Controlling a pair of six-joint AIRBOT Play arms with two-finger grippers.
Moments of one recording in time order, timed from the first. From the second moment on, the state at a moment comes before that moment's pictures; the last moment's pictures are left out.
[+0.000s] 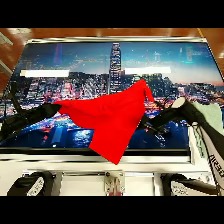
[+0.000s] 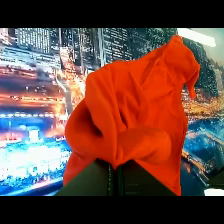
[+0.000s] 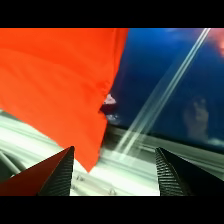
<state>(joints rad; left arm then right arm) 0.09 -0.71 0.60 0.59 -0.80 -1.12 0.06 -1.39 0.85 -0.94 1.29 1.54</state>
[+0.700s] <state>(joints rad) 0.09 -0.71 0.61 0.59 -0.82 -1.11 0.16 -1.49 0.77 -0.65 0.98 1.54</state>
